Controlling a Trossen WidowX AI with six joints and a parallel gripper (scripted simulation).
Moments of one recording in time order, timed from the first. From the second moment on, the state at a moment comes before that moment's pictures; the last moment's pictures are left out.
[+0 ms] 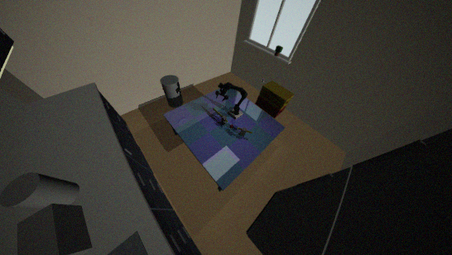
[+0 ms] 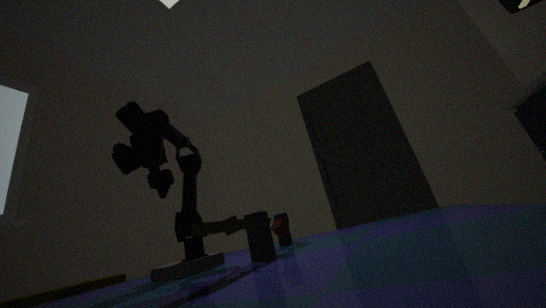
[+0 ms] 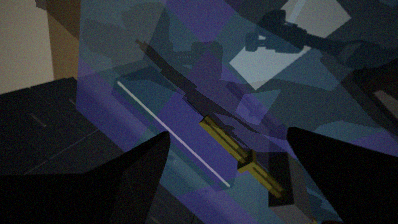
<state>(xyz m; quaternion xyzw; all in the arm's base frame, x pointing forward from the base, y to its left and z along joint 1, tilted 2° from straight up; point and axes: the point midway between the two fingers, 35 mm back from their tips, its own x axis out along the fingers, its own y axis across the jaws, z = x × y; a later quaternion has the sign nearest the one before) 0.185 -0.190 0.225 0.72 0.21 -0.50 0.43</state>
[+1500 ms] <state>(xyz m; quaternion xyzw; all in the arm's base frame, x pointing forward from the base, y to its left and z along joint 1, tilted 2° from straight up) 0.283 0.034 0.186 0.31 0.61 -0.21 0.70</state>
